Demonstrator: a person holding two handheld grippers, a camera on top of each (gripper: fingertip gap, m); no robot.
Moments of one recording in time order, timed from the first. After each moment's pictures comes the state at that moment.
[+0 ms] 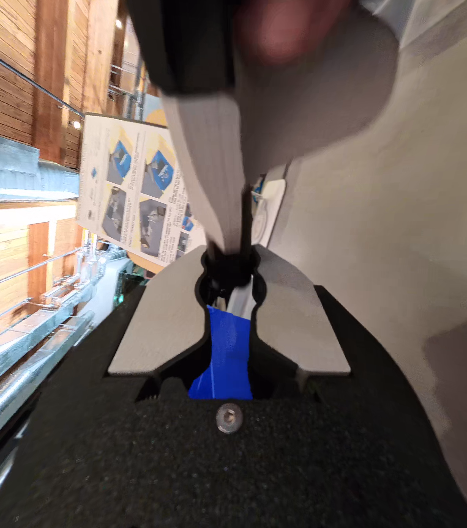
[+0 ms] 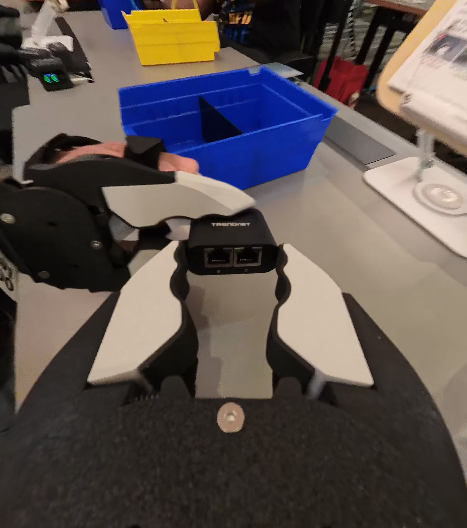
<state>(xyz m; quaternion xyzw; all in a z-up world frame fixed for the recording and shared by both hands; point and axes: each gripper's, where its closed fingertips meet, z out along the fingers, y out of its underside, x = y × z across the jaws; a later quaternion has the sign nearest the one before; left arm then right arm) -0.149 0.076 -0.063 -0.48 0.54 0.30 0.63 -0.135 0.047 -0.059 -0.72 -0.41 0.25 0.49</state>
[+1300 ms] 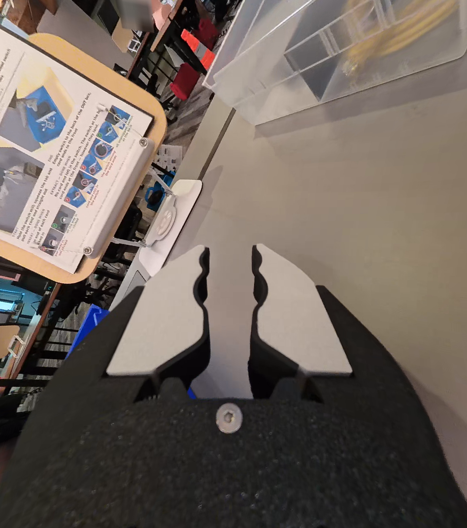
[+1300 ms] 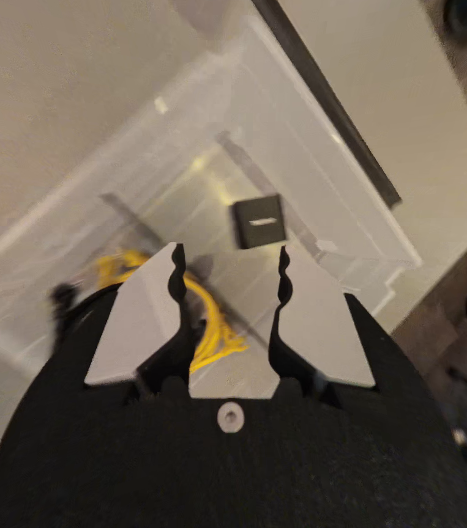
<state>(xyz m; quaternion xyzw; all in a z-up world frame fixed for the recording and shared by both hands) -0.153 0.082 -0.097 -0.61 0.54 0.07 0.57 0.145 0.192 -0.091 -0.89 -0.38 -0.01 0.25</state>
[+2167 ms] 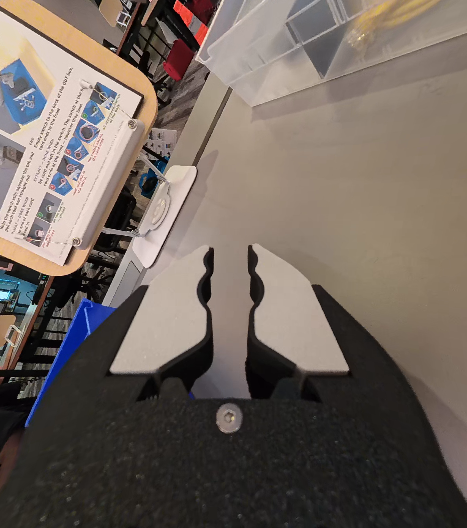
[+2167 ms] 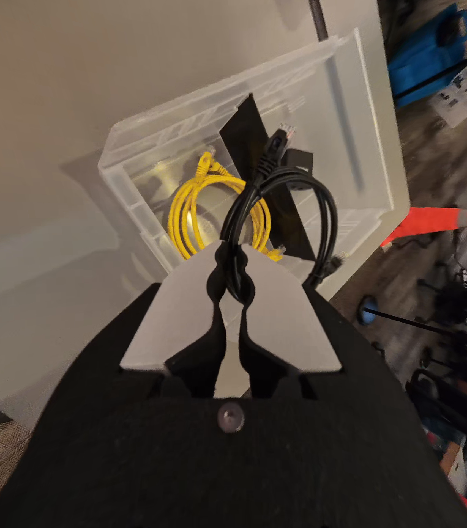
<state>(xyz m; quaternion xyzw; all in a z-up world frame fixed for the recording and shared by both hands) -0.154 0.090 -0.108 -0.63 0.54 0.07 0.55 0.143 0.039 -0.055 -0.81 -0.48 -0.13 0.31</state>
